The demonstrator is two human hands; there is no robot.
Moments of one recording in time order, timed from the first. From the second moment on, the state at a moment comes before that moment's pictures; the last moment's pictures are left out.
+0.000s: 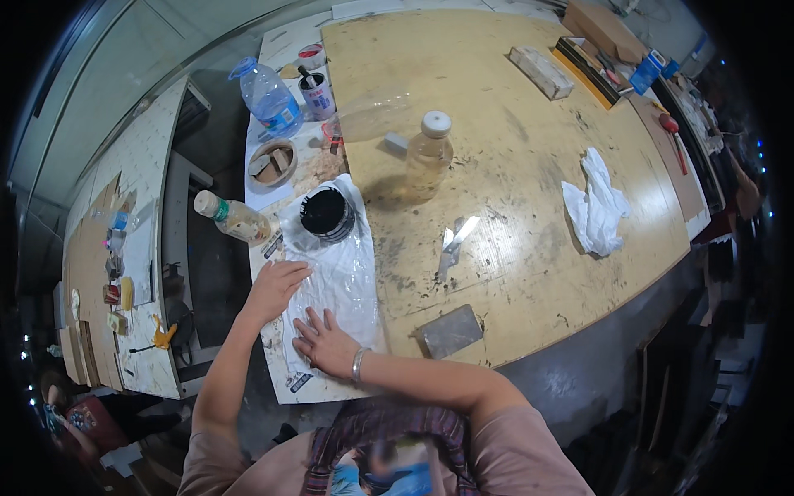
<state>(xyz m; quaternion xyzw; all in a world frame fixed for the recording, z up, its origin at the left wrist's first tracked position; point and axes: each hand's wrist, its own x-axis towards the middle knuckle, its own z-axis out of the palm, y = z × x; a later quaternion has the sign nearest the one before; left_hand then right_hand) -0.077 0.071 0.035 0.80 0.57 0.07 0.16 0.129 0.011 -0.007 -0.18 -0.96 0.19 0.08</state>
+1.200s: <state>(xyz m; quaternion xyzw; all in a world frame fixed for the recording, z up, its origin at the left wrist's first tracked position) 0.164 0.100 0.025 0.70 0.59 0.34 0.20 0.395 -0.019 0.085 -0.38 -0.82 0.35 0.25</state>
